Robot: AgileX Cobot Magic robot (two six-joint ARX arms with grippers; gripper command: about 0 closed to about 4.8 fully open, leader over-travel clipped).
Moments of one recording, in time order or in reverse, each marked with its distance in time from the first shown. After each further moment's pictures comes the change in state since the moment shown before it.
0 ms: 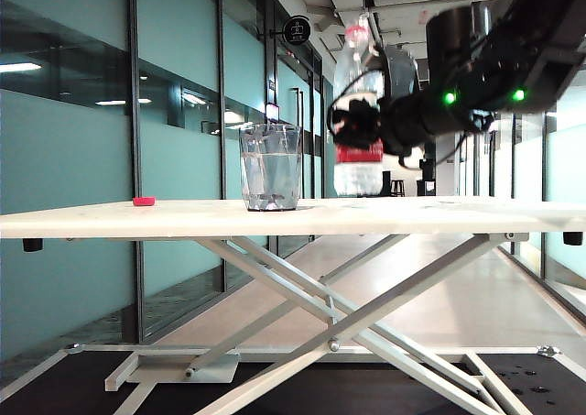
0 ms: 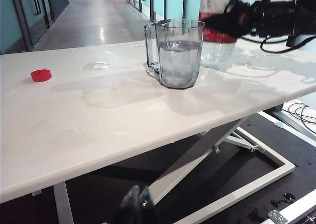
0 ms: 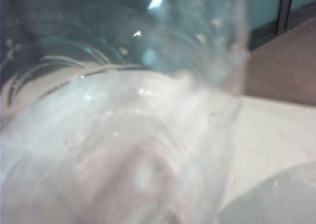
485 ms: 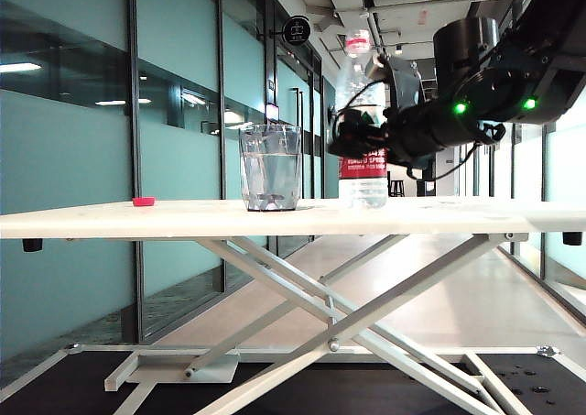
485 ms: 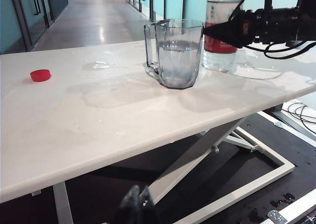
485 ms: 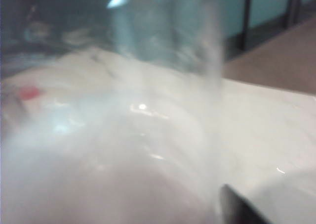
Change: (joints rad) left arm 0.000 0.000 0.000 0.000 0.000 0.000; right arm -0.015 -0.001 -0.032 0.008 -0.049 -0.027
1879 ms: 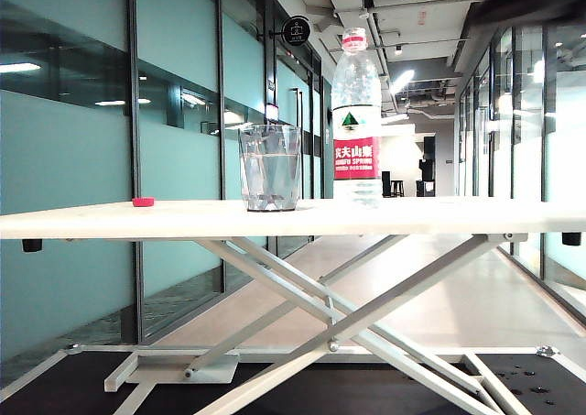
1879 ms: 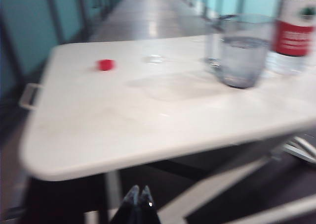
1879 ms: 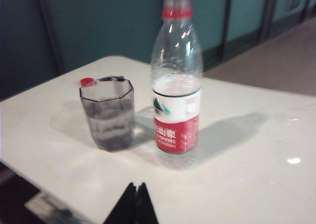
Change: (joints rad) left arm 0.000 0.000 0.000 -0.008 -0.224 -0.004; right arm 0.002 -1.186 -0.679 -0.479 0.093 -0.046
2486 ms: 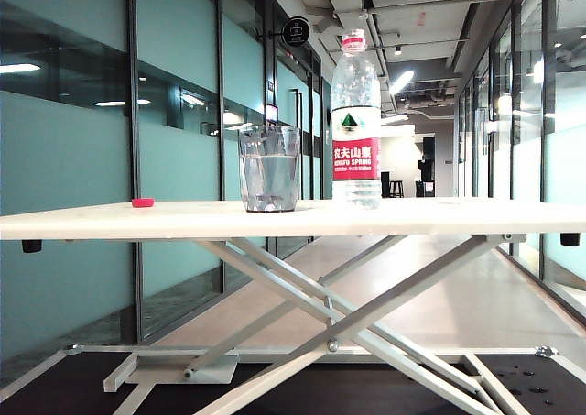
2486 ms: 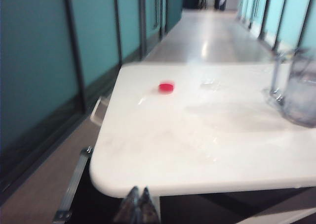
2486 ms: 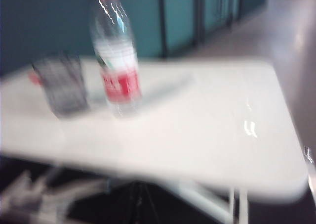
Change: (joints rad) left arm 0.000 0.001 0.001 0.091 -0.209 -0.039; right arm 0.002 -0.800 -0.275 -0.513 0.241 0.078
